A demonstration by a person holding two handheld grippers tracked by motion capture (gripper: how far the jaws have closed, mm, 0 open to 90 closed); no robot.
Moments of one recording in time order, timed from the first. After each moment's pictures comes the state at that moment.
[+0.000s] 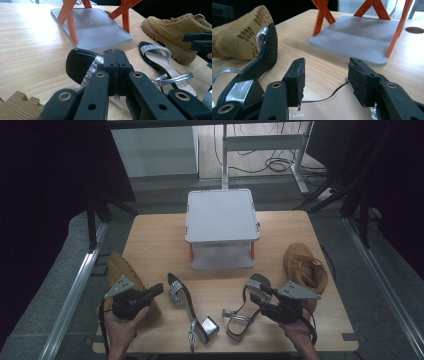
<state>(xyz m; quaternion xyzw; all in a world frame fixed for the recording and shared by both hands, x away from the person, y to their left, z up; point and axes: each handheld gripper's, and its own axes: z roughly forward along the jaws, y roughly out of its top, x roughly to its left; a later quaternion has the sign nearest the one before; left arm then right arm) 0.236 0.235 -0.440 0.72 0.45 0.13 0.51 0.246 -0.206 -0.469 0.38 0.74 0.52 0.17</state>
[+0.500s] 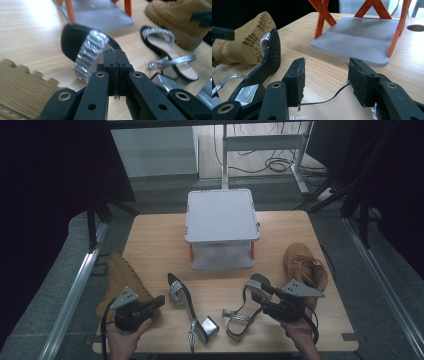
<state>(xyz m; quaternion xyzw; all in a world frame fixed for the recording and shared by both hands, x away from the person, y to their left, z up) 0.212 0.223 -0.457 0.74 0.47 0.12 0.47 0.247 -0.211 -0.464 0.39 0.73 0.54 0.15</state>
